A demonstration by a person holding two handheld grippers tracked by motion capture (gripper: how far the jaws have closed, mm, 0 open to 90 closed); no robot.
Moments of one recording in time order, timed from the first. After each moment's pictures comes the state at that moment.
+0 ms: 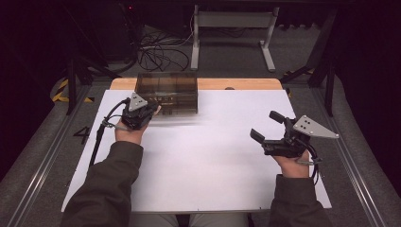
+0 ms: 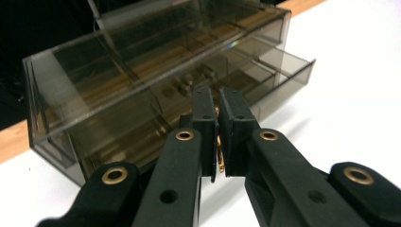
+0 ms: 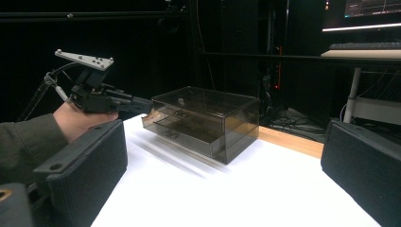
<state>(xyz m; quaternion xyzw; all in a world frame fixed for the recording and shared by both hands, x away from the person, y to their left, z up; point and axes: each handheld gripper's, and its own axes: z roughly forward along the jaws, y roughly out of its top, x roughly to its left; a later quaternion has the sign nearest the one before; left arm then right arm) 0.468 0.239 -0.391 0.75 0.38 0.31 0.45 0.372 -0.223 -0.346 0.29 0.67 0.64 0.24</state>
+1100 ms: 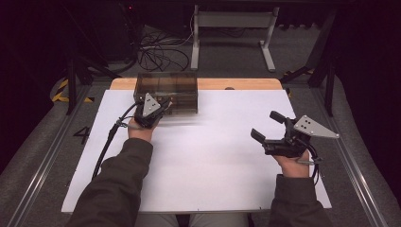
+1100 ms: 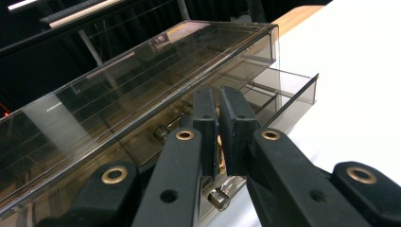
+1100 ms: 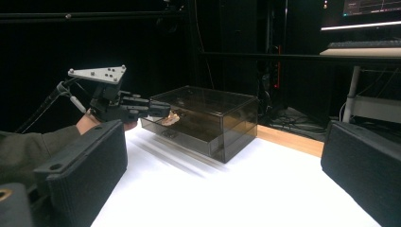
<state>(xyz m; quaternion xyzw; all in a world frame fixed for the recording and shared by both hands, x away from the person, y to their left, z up) 0.488 0.214 -0.416 0.75 0.29 0.37 0.46 0.374 -0.225 -0.349 0.29 0.67 0.64 0.23</state>
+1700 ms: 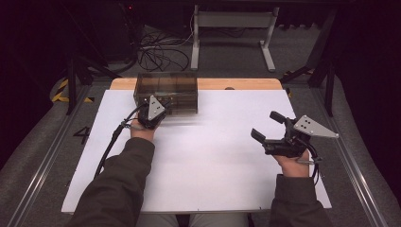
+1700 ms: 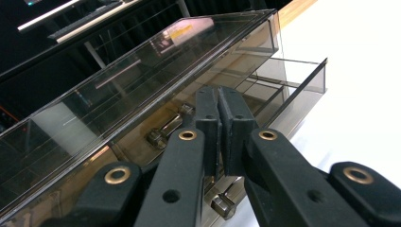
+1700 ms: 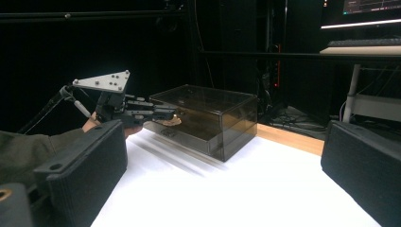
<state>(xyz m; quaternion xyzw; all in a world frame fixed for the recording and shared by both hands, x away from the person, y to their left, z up) 0.494 0.207 -0.427 0.76 0.27 0.40 0.44 0.375 -0.226 -0.350 0.29 0.67 0.64 0.23</state>
